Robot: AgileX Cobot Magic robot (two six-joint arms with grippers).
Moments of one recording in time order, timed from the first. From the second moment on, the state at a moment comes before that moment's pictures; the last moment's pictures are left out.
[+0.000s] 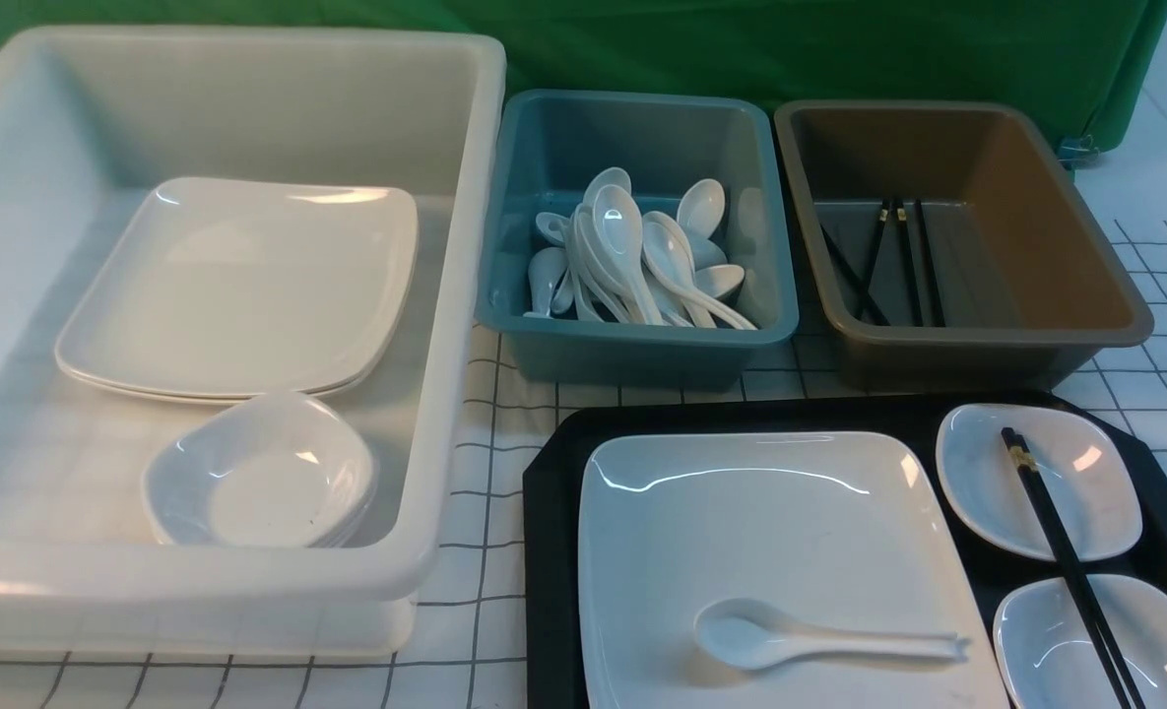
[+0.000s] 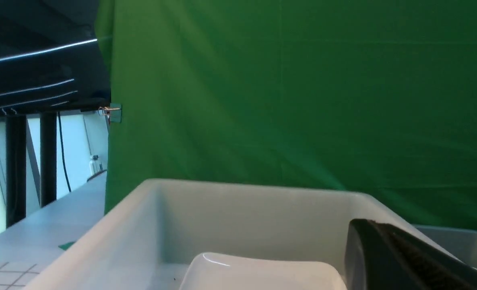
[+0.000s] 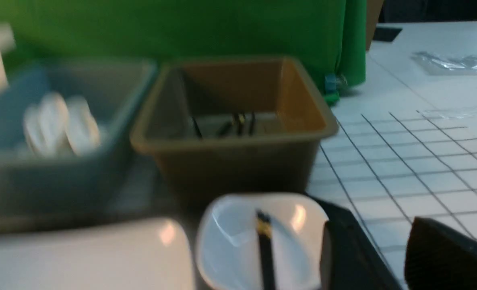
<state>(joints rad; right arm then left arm) 0.00 0.00 0.01 0.12 0.05 0.10 0.00 0.00 0.01 -0.20 -0.24 0.13</state>
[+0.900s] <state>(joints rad) 0.00 0.36 -0.75 0.00 0.48 0.21 0.00 0.53 -0.92 -0.11 0.62 -0.24</state>
